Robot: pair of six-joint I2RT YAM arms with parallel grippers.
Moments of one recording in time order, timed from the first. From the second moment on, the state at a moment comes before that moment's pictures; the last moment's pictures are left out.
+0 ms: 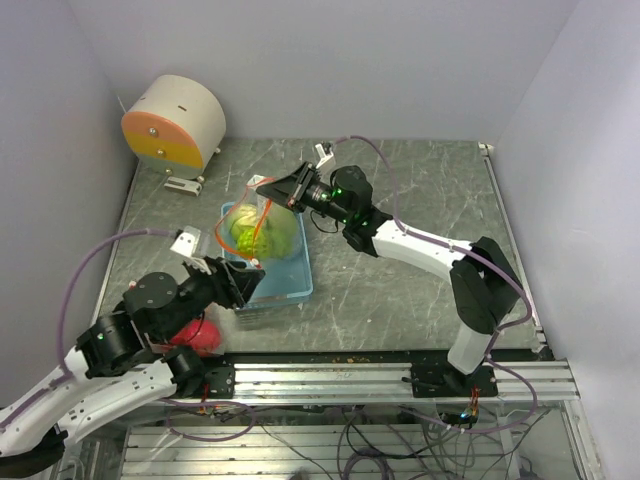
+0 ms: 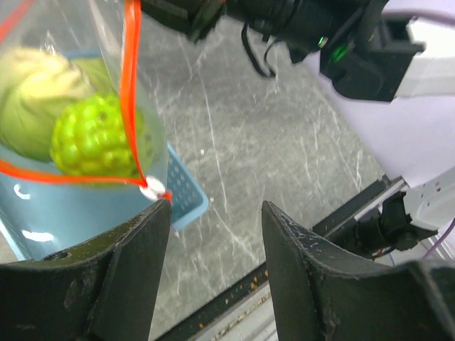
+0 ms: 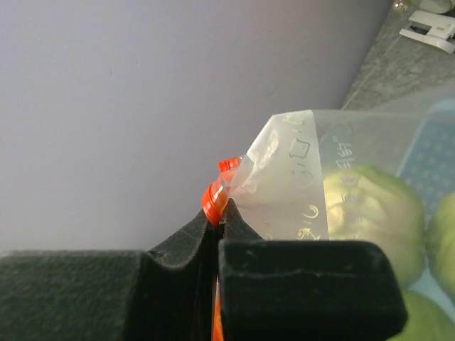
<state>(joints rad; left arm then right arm) -0.96 0.41 0.83 -0.55 -0.31 -0.49 0.77 1.76 1.25 0.58 -0.30 1.16</state>
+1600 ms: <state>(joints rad) -0.96 0.57 0.53 -0.24 -0.64 -0.67 0.77 1.71 1.15 0.63 -0.31 1.18</state>
